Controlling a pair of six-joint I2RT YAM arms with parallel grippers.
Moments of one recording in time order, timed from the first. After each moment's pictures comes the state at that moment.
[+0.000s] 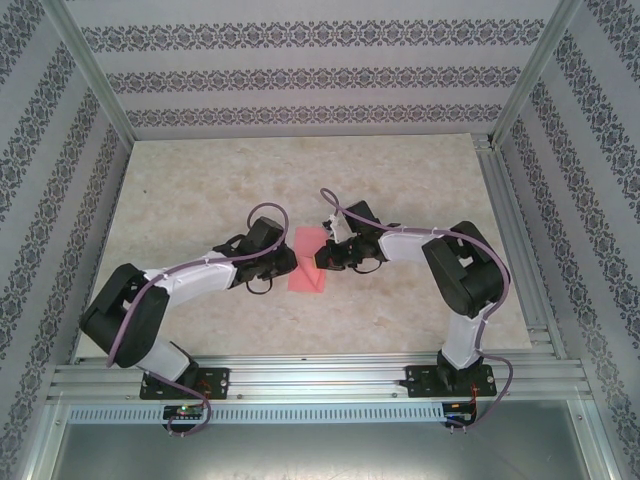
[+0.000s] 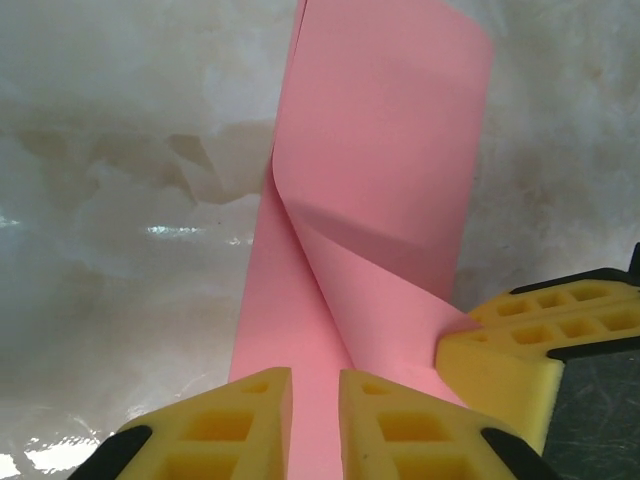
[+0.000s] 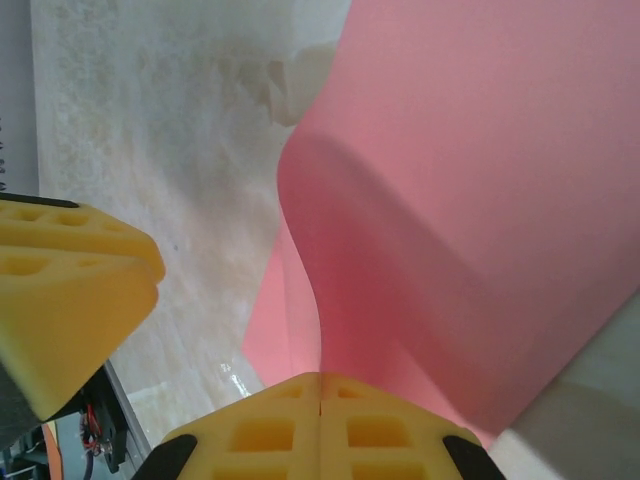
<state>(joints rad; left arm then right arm) -0.62 1.53 0.78 -0.18 0.12 -0.89 0.55 1.87 0.97 -0.11 -0.71 0.46</state>
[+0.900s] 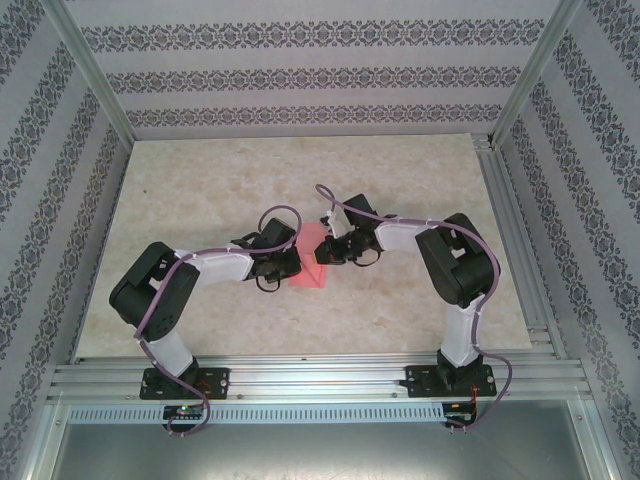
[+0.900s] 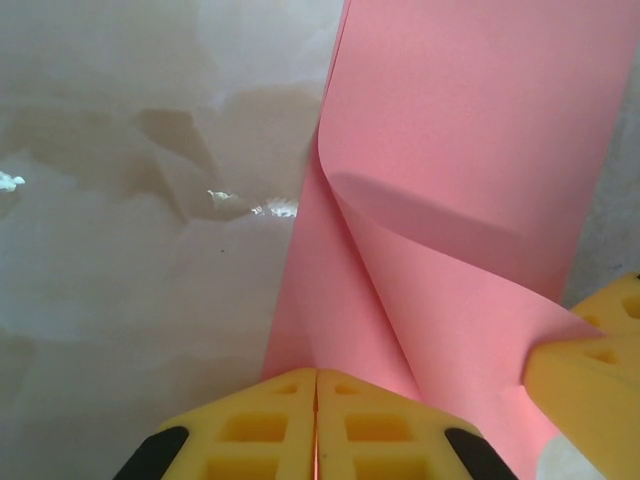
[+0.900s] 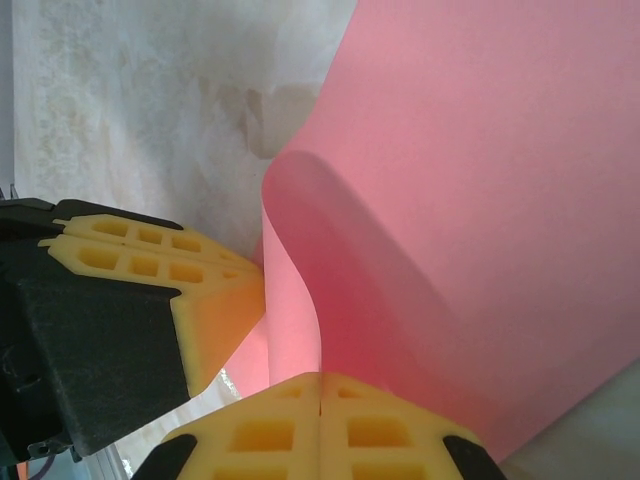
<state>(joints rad) -0.63 1.72 0.86 -0.18 0.13 -0.89 0.52 1.95 1.09 -0.21 -0.73 0.31</state>
